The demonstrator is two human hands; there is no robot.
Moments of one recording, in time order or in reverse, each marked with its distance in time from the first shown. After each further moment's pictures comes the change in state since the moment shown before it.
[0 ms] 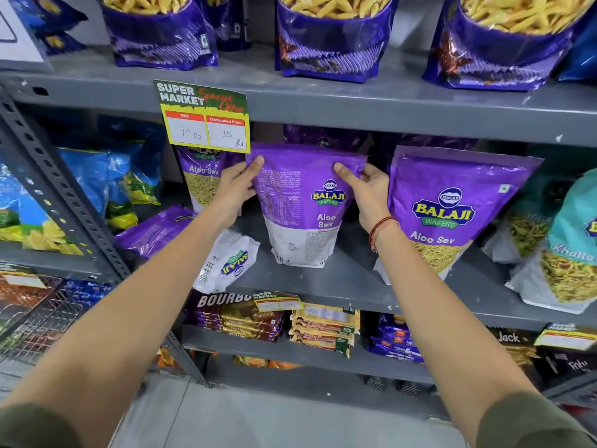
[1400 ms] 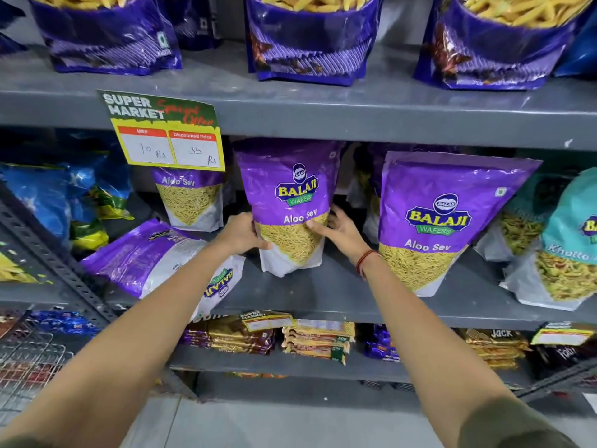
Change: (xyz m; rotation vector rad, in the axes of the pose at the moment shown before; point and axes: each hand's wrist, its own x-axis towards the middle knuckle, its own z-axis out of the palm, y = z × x) left_hand 0.031 -0.078 0.000 0.879 -0.303 -0.098; right_hand 0.019 0.096 -0.047 -0.428 -0.244 0.207
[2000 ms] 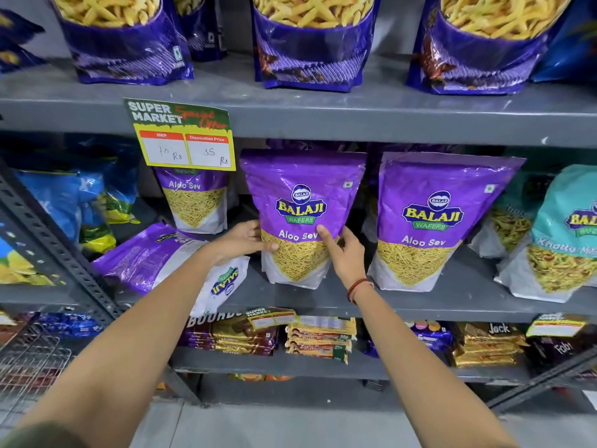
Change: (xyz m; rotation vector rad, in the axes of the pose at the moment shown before) left_hand -0.033 0.002 -0.009 -0.491 -0.299 0.061; right_hand -0.066 -0.011 0.030 -0.153 0.405 -0.108
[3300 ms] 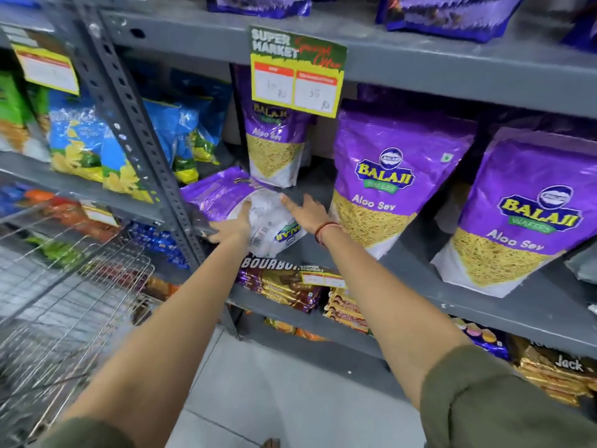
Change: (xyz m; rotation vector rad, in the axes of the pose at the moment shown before) left_hand -0.077 -0.081 -0.024 -0.425 1.228 -0.707; right_hand -0.019 -0.047 0.156 -0.492 -0.721 0.130
